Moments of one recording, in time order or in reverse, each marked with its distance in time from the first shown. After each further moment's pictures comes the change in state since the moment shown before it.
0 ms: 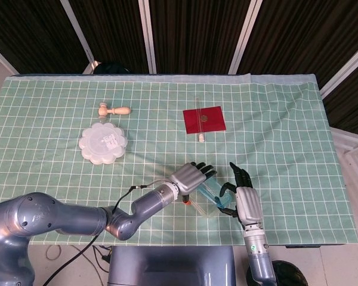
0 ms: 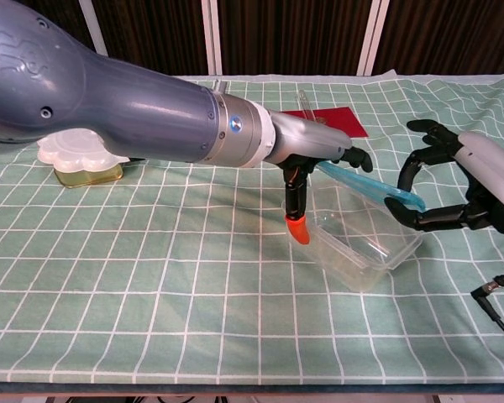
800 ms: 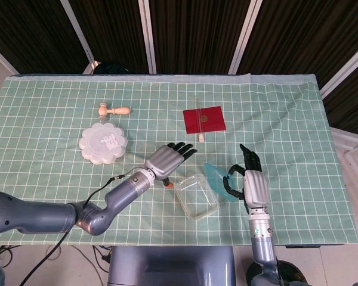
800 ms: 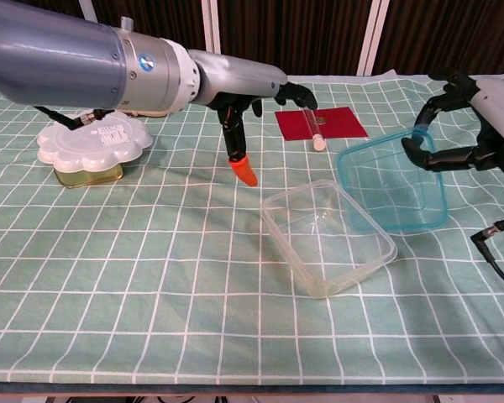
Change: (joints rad) left arm 0.155 0.194 0.000 -0.132 0.136 0.107 -0.043; right arm 0.064 0.004 0.147 0.073 0.038 -0.010 0.013
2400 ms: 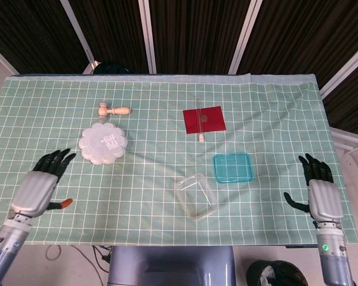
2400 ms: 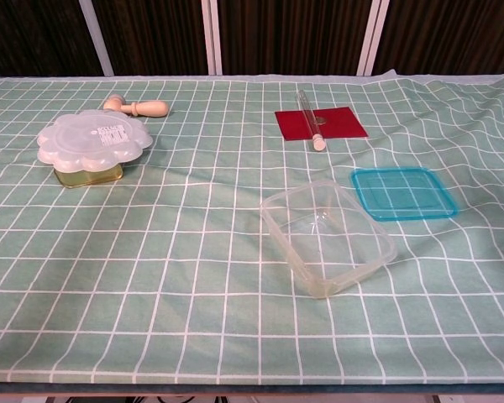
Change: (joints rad) left arm 0.875 0.465 0.280 -0.411 0.675 0.744 -0.116; right arm -0.182 0.604 -0.121 -0.303 0.042 0.010 -0.052
